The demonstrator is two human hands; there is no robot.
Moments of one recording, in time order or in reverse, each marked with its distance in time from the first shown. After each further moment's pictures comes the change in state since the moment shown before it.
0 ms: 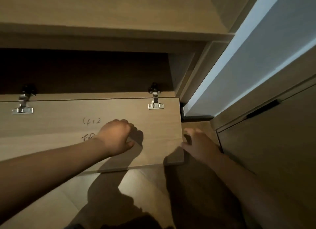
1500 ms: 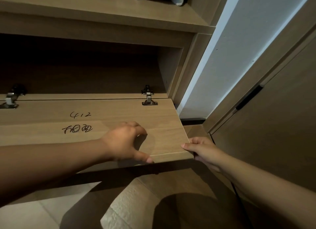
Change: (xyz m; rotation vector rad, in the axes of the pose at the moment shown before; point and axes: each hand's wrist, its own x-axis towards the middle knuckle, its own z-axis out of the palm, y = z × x) left_hand -0.020 0.037 0.025 -0.219 0.063 0.159; right_hand -0.025 0.037 0.038 0.926 -0.045 0.129
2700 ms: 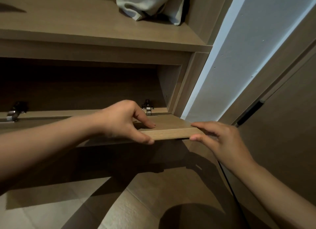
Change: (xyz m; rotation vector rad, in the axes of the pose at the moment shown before) left_hand 0.014 0.012 -0.101 -0.196 0.043 0.154; right_hand -0.041 -0.072 -0.029 -0.606 0.389 -0.810
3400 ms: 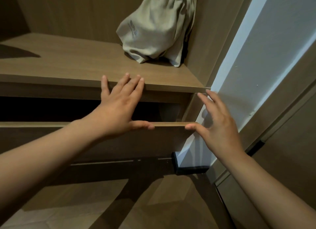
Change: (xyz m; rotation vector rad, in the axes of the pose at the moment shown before) left_hand 0.022 0.004 -0.073 0.623 0.500 -0.161; right_hand 0.108 -0.028 -0.022 -0.227 0.314 -0.071
